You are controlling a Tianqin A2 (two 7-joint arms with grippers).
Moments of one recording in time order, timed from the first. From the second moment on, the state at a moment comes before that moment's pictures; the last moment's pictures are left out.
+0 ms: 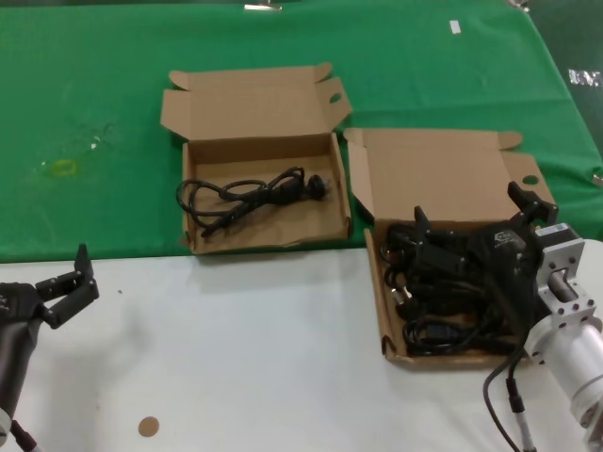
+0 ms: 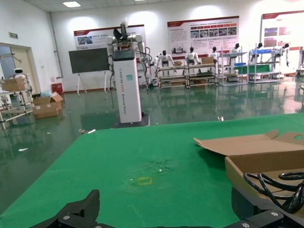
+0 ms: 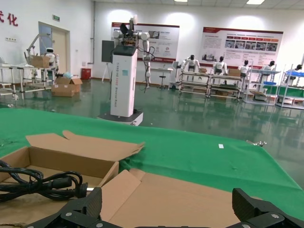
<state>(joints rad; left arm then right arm) 0.00 -0.30 1.60 -1.60 -1.80 0.00 0.00 0.04 0.30 -1.62 1.58 1.78 -0.03 -0.01</state>
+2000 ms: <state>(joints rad) 0.00 -0.30 1.60 -1.60 -1.80 0.00 0.00 0.04 0.30 -1.62 1.58 1.78 -0.03 -0.01</state>
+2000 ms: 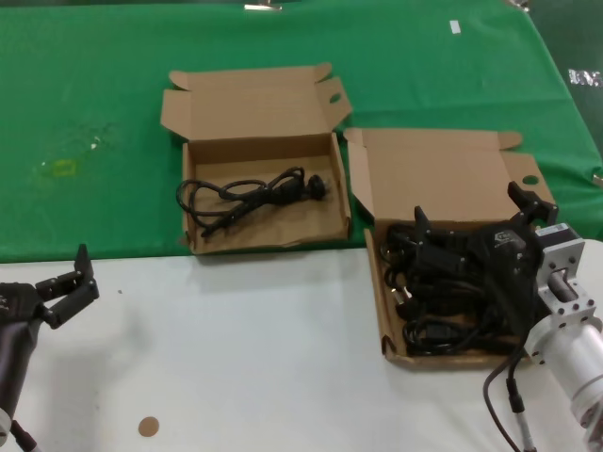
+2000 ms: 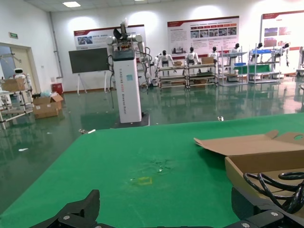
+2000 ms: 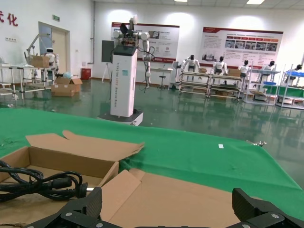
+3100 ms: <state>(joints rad) 0.00 -0.30 1.60 -1.60 -1.80 0.00 0.00 0.04 0.30 -1.62 1.58 1.78 -0.03 -0.01</state>
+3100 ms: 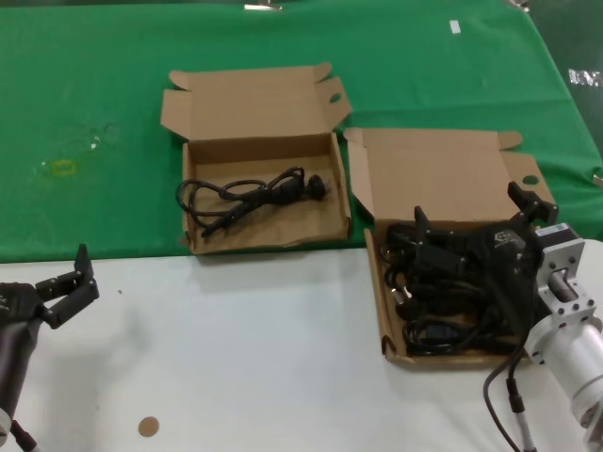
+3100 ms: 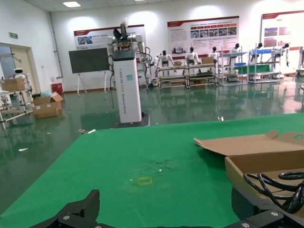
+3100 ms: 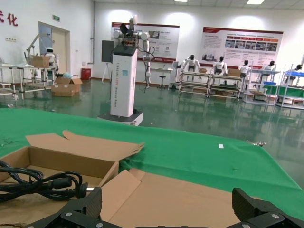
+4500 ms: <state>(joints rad) 0.00 -0.30 1.60 -1.60 -1.80 0.00 0.00 0.04 0.30 -1.62 1.58 1.78 -0.03 -0.01</state>
